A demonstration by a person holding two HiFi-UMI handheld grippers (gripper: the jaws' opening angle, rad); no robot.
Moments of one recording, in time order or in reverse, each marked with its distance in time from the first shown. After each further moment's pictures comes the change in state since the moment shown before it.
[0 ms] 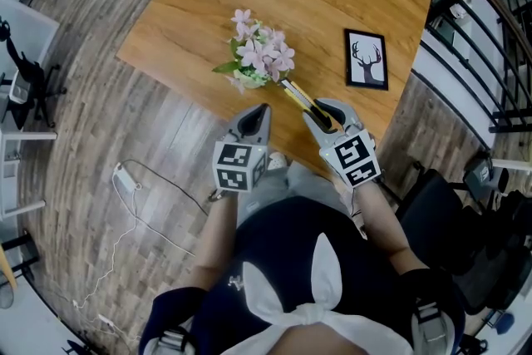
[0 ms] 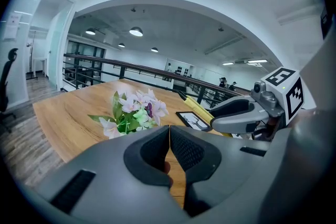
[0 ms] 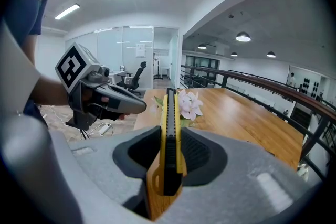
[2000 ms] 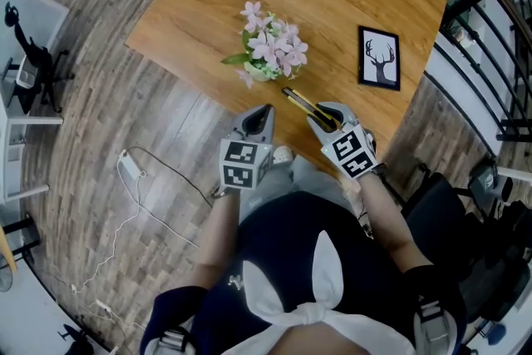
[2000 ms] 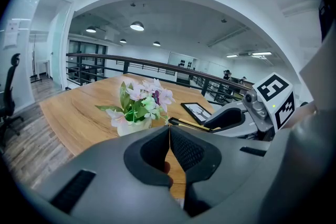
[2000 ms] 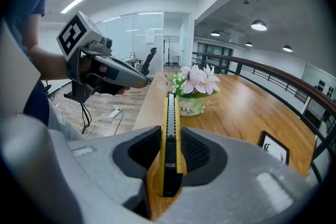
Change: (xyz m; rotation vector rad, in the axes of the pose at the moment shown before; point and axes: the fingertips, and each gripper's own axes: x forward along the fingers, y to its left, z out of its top) left arm -0.003 0.012 -0.026 0.022 0.074 0.044; right arm 0.036 0.019 -0.060 -0.061 0.145 0.118
